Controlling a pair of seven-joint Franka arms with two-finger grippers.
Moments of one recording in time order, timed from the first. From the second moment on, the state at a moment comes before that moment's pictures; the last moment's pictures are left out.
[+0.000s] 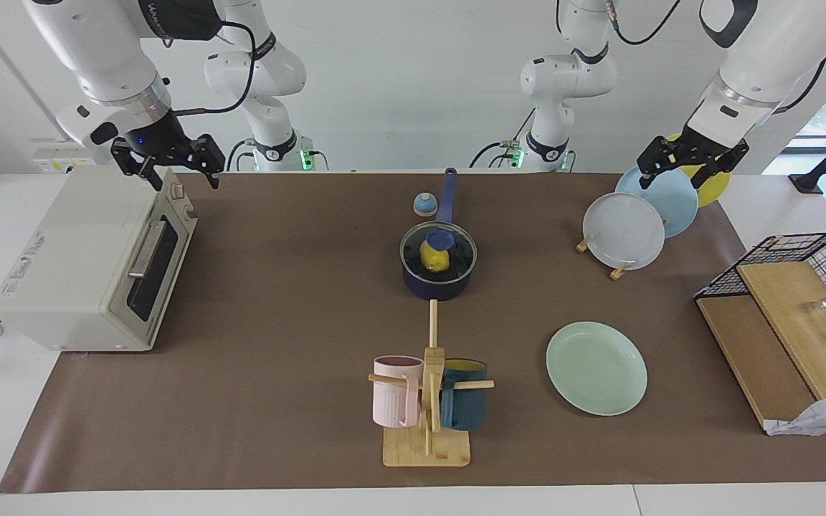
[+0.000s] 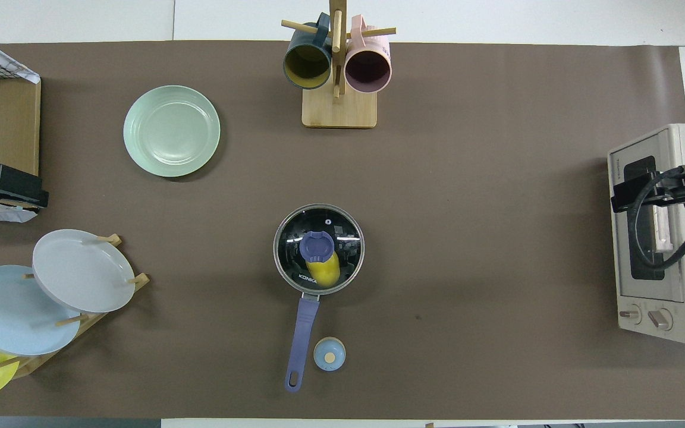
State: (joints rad) left arm -0.01 -0.02 -0.06 -1.56 -0.01 1.47 0.00; right arm 0.01 -0.03 0.01 -1.60 -0.01 1.48 -0.02
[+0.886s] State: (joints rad) left arm -0.01 -0.02 -0.06 -1.56 -0.01 1.47 0.00; right arm 0.01 -0.03 0.01 -1.61 -0.01 1.50 -0.02
